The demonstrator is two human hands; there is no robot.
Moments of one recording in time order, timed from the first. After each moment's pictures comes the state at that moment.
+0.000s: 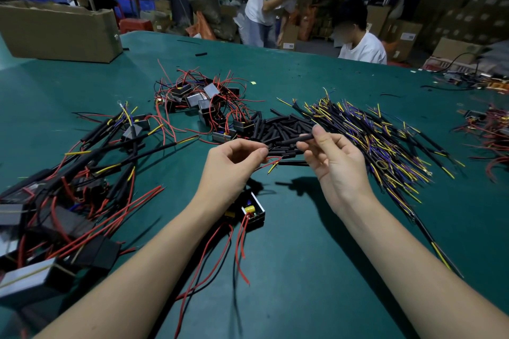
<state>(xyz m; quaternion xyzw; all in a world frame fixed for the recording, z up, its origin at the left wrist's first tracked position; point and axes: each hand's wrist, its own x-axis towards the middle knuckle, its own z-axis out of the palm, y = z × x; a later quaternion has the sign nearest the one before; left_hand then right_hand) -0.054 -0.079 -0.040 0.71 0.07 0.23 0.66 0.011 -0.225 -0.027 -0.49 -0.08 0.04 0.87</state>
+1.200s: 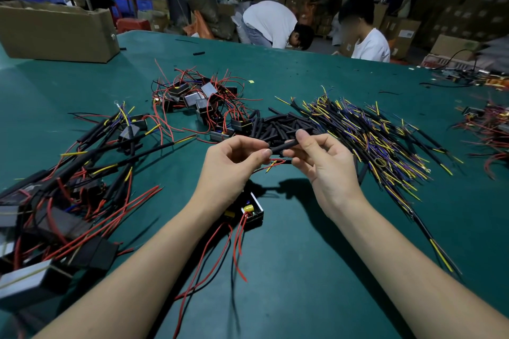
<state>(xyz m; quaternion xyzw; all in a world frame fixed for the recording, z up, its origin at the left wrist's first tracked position) -0.057 -0.081 -0.037 0.70 0.05 0.22 0.68 0.002 -0.217 -0.030 -0.53 -0.11 0.05 0.84</state>
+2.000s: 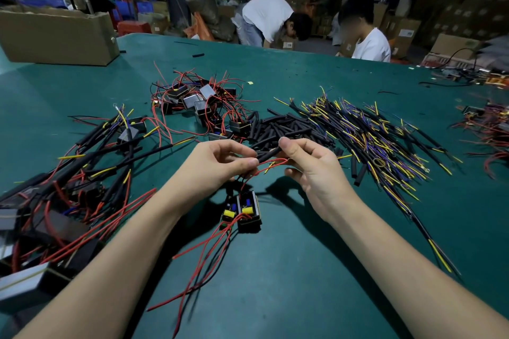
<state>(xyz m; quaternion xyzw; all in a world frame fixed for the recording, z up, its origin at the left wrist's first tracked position) -0.060 -0.049 -0.030 0.77 0.03 0.10 0.63 -0.002 -0.217 -0.031 -0.62 -0.14 0.11 0.76</state>
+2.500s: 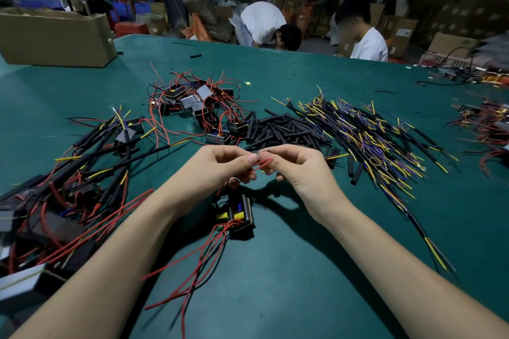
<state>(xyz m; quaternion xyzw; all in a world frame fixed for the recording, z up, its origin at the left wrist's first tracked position) -0.064 -0.053 -0.028 0.75 -0.01 0.04 0.66 -0.006 -0.216 -0.035 -0.69 -0.25 0.09 0.68</state>
